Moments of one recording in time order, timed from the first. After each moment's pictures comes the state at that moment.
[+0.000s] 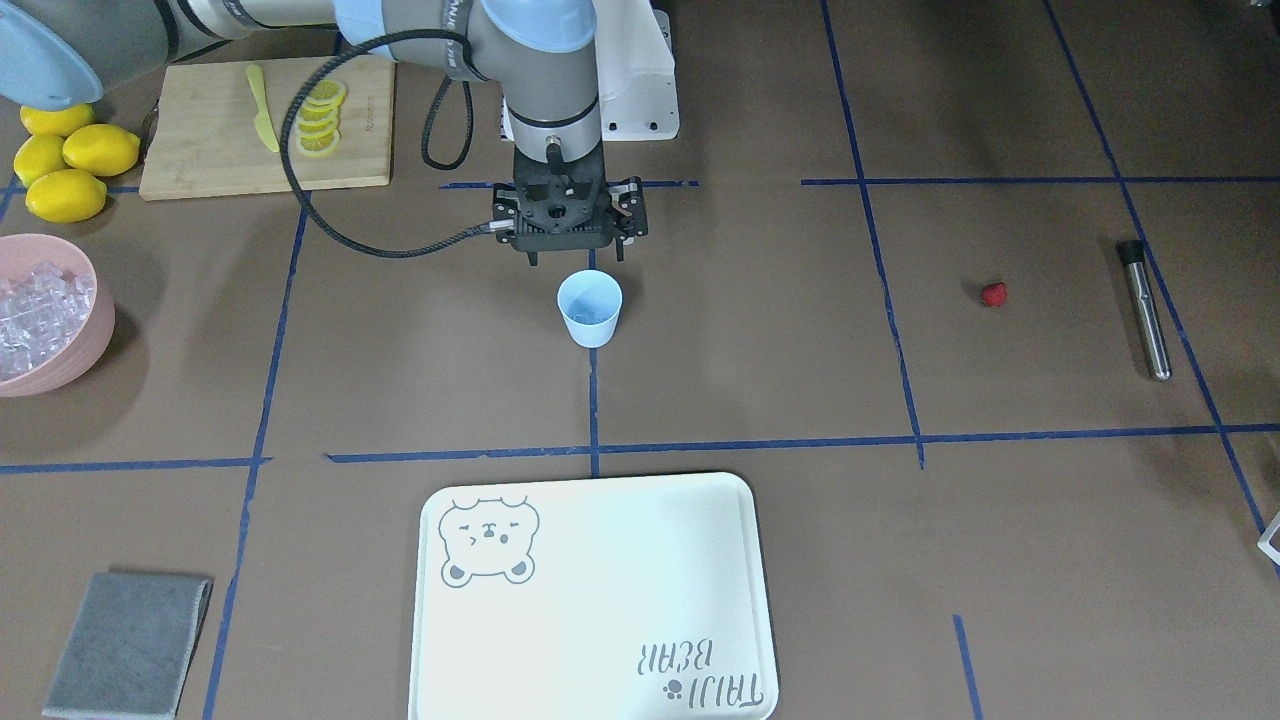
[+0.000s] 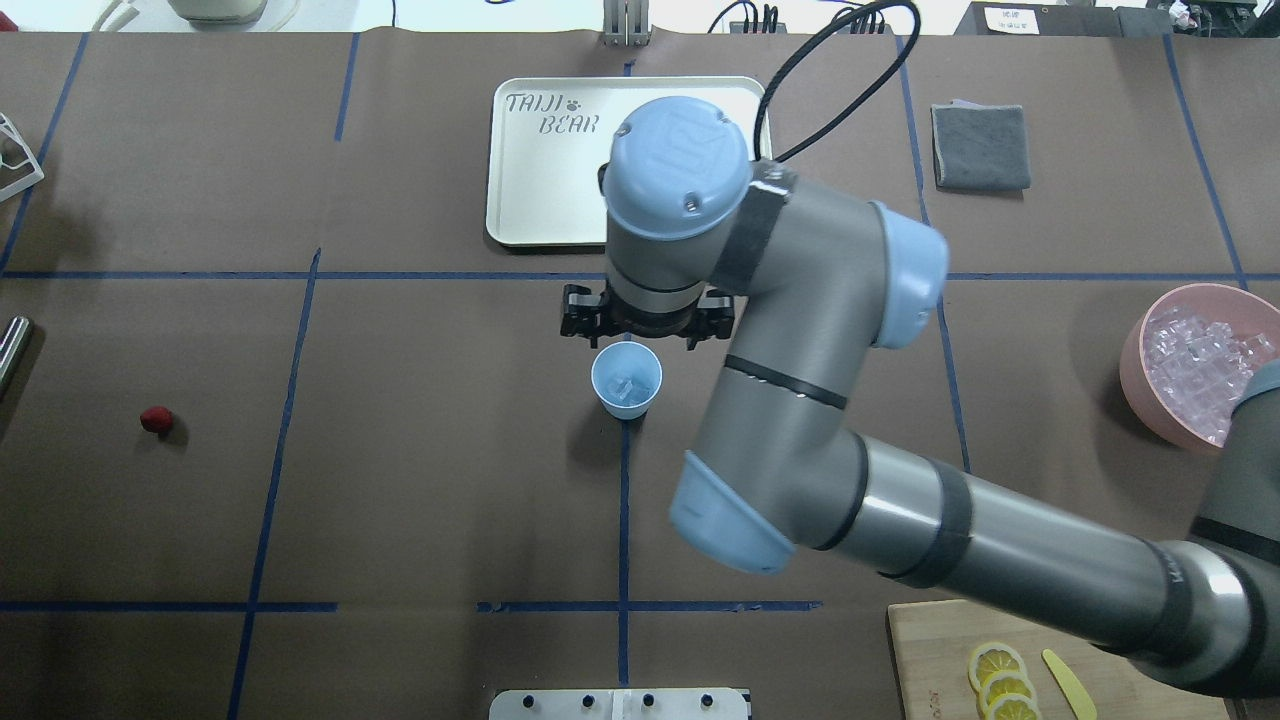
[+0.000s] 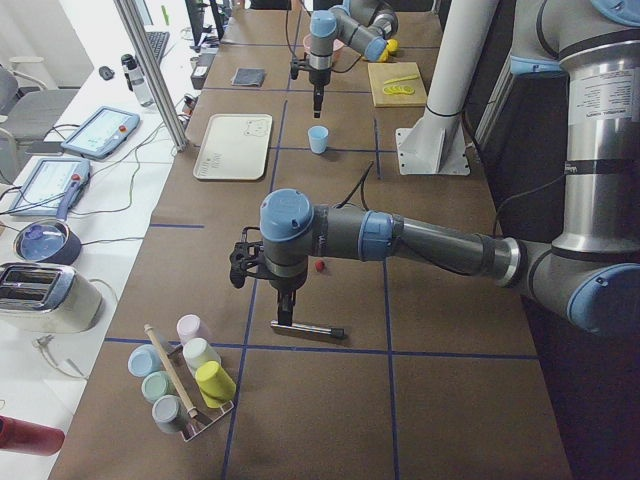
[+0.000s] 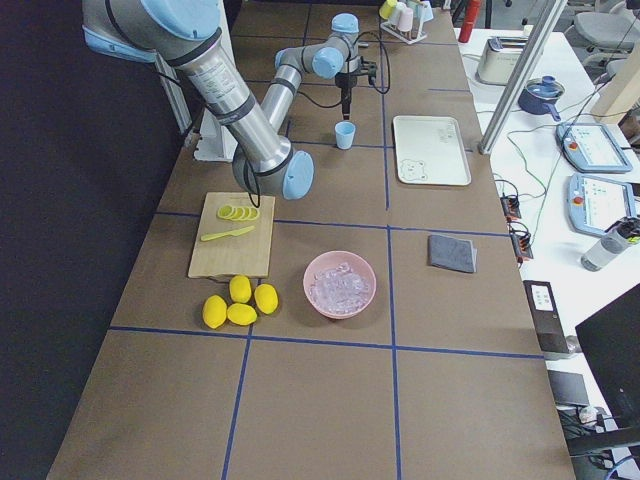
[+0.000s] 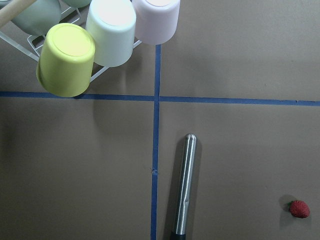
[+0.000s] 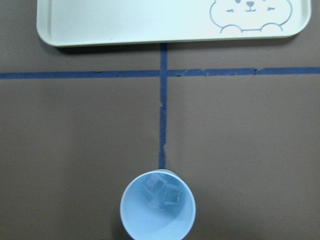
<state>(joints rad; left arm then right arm) -1.63 -1.49 -1.86 -1.44 -2.40 -0.04 0.57 -0.76 1.78 -1.80 1.89 1.20</state>
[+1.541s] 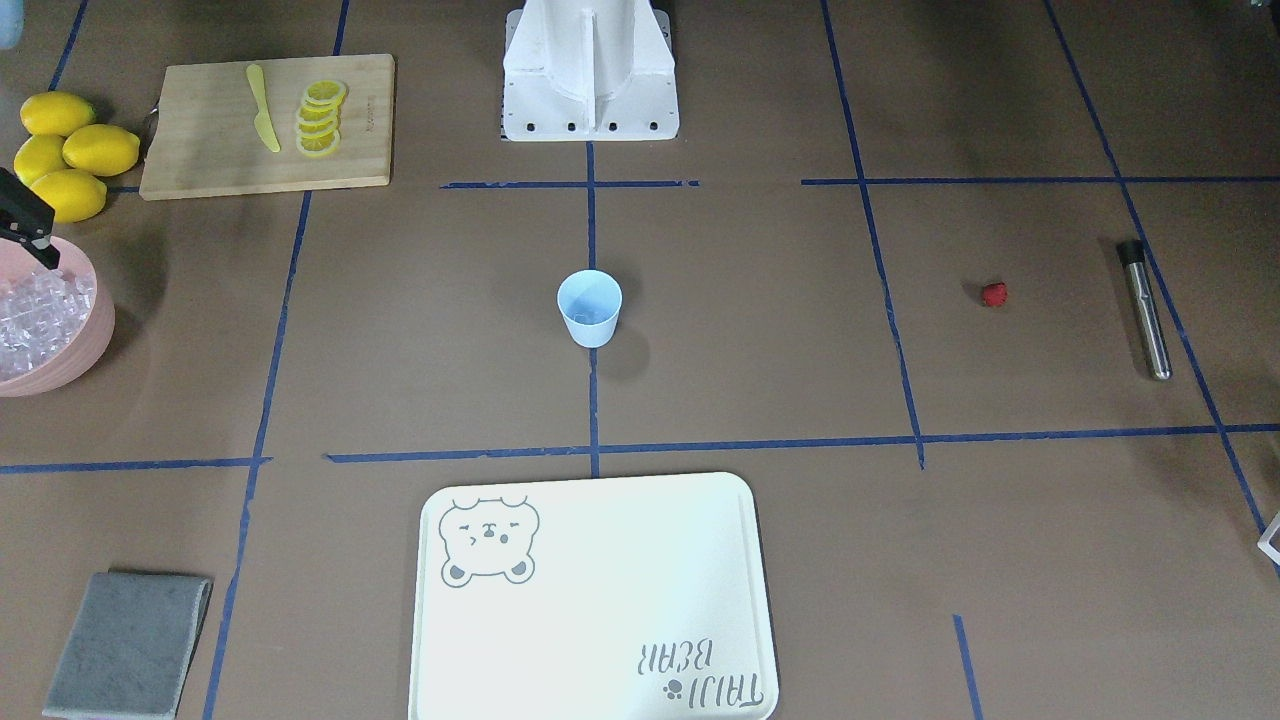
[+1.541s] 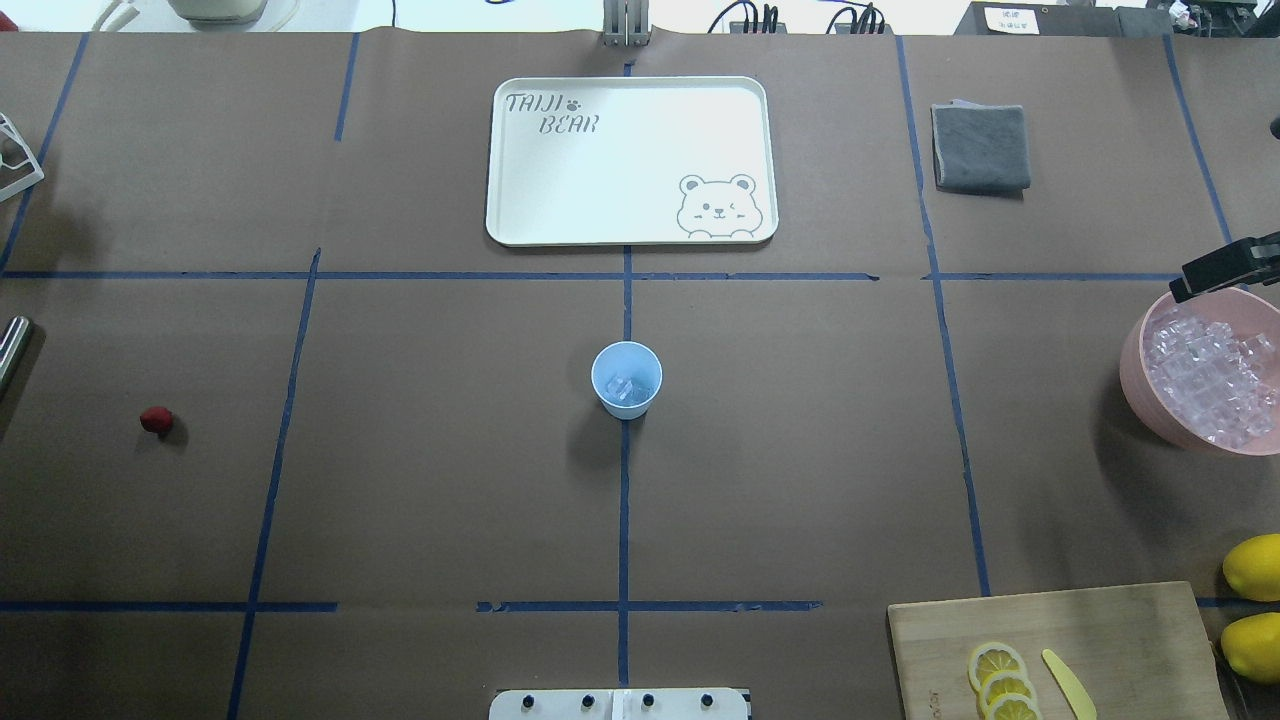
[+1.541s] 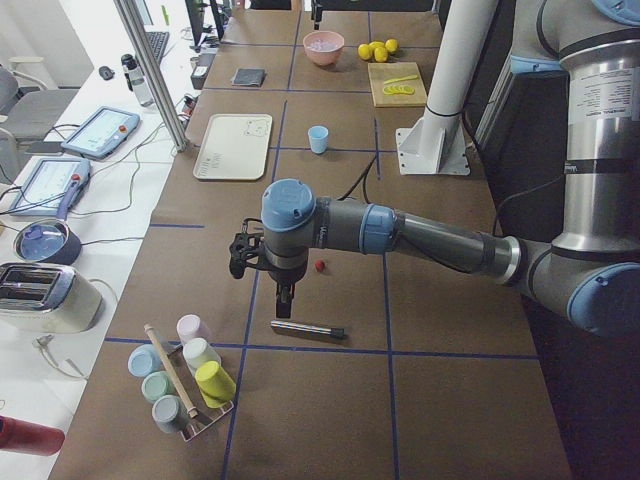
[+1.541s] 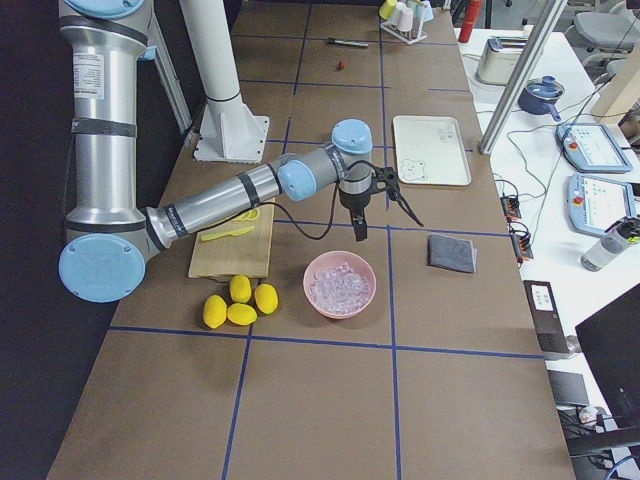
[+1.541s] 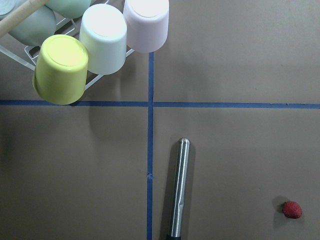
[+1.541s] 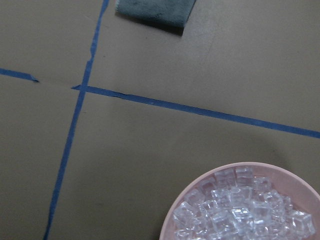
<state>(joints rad) -1.63 -1.50 -1.89 -1.44 -2.40 -0.04 1.20 -1.63 1.99 -1.46 2.25 0.39</state>
